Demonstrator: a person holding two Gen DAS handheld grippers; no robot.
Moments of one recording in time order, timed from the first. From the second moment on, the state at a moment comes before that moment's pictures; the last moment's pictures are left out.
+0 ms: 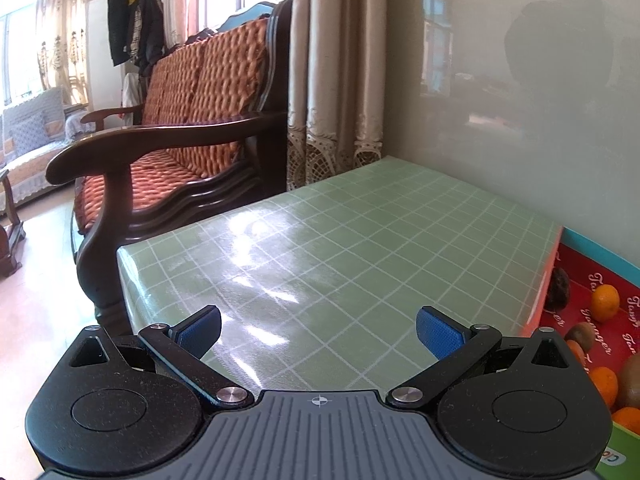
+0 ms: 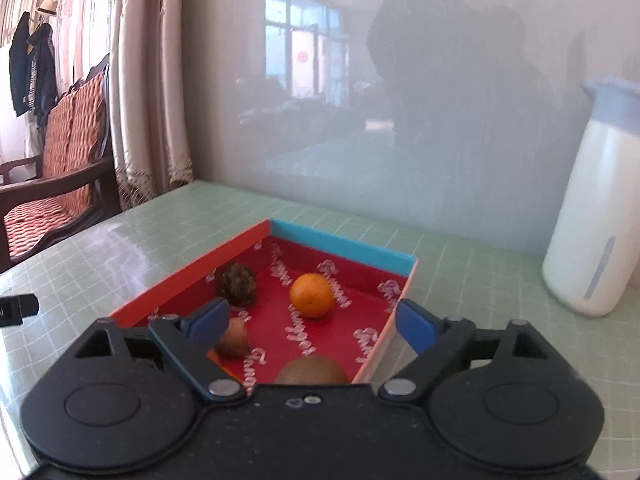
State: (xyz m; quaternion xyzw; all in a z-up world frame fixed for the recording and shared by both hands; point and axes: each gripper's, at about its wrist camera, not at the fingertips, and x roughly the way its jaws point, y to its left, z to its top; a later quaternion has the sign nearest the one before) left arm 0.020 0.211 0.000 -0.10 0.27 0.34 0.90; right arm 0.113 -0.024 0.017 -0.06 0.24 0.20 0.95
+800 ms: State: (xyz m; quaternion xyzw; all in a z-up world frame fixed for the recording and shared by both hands) left arm 0.027 0.143 0.014 -0.04 0.27 0.20 0.94; right arm 0.078 -0.077 0.021 -0.01 0.25 0.12 0.96
